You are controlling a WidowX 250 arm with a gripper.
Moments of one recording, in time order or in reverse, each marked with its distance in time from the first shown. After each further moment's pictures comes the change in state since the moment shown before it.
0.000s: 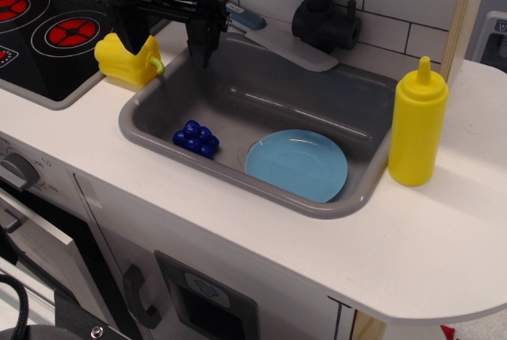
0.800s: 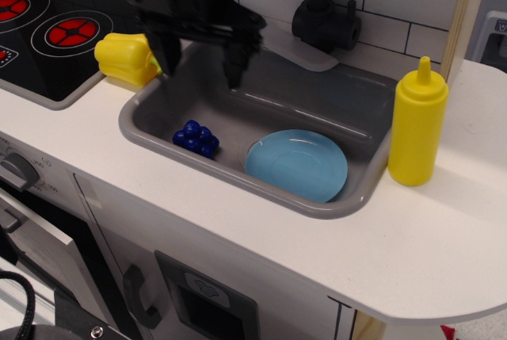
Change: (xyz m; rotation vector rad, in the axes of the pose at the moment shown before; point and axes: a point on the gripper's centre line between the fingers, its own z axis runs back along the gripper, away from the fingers) arm 0.011 -0.020 -0.041 -0.005 0.026 0.043
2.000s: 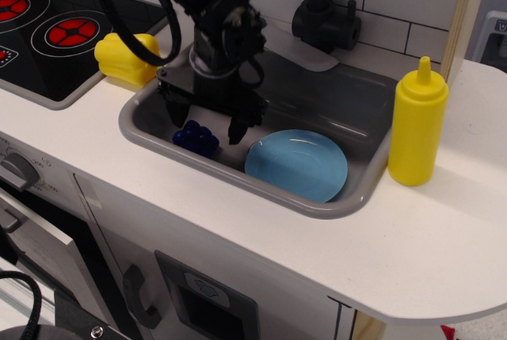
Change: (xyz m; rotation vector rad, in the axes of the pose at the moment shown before) arm 0.000 0.011 -0.089 0.168 -0.071 -0.005
